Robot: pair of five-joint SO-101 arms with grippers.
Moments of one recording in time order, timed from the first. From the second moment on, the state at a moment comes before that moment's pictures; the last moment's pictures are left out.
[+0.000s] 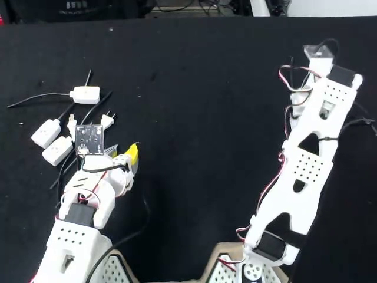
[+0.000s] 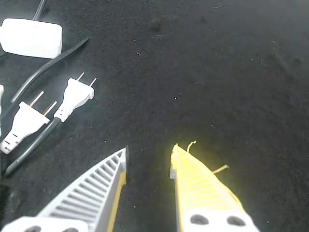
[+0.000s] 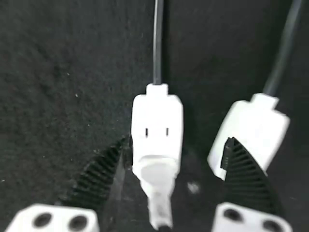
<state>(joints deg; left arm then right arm) 5.7 -76.1 88.3 28.0 10.9 26.2 64.7 -75.4 99.3 24.5</state>
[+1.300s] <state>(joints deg) 5.5 -76.1 88.3 28.0 10.9 -14.5 -6.9 14.1 73.8 14.0</state>
